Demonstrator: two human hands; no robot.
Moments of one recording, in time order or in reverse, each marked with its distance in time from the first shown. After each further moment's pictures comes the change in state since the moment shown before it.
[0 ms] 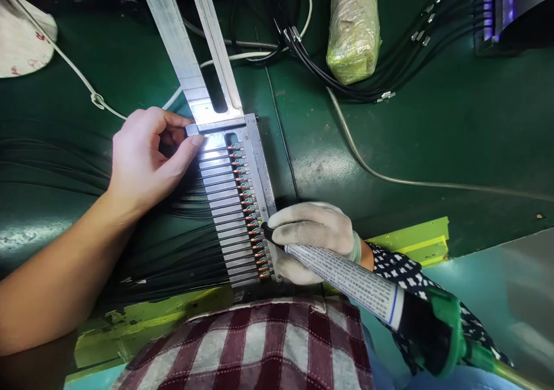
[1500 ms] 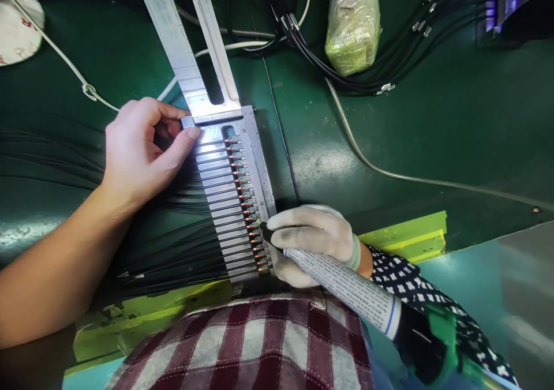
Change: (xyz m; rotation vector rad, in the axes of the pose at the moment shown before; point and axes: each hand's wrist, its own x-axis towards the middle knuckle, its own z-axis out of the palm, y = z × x) left_hand 0.001 0.000 0.001 -0.009 0.003 -0.005; right_hand -0.010 -0.010 0.001 -0.070 -0.004 0.016
